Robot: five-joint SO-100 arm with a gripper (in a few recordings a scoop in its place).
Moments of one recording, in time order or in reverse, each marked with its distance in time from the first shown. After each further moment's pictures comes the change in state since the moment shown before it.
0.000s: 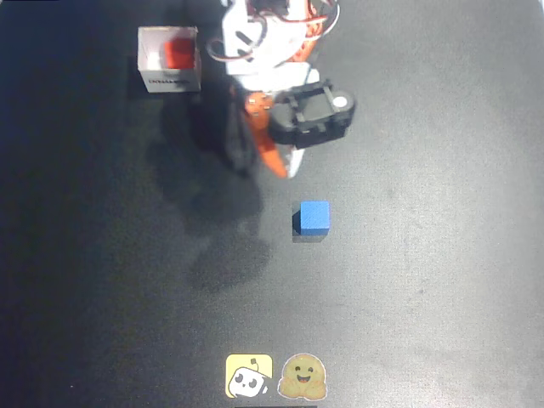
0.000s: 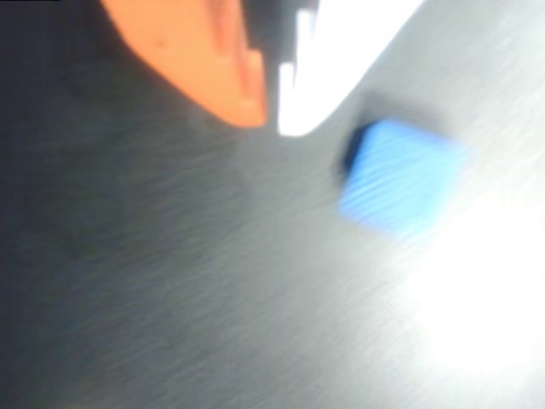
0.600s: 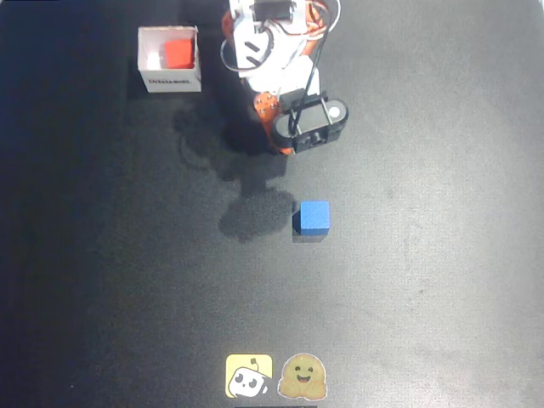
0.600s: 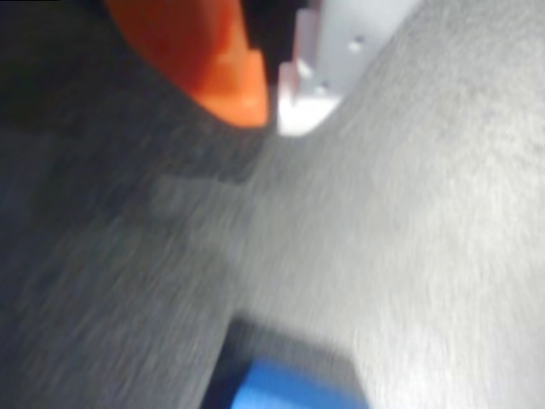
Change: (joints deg) arm -0.5 22.9 28.7 7.5 5.5
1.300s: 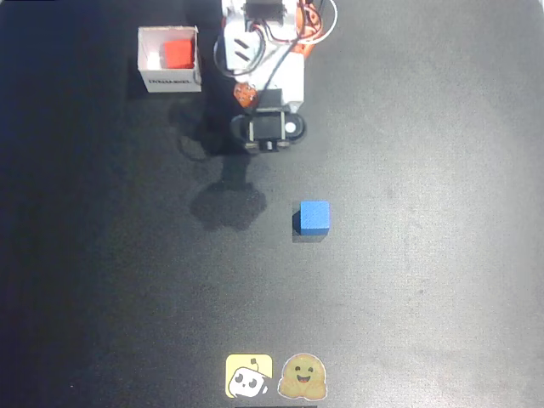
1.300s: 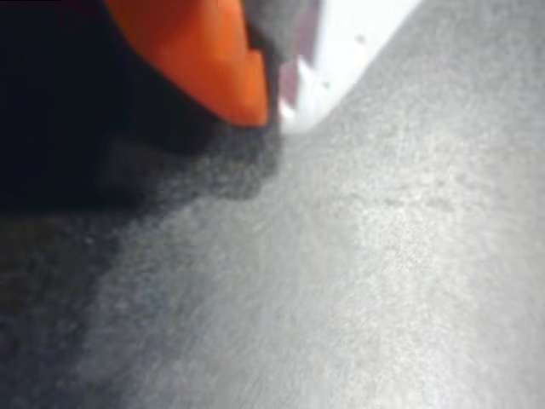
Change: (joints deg) arm 6.4 2.2 0.6 9.8 14.2
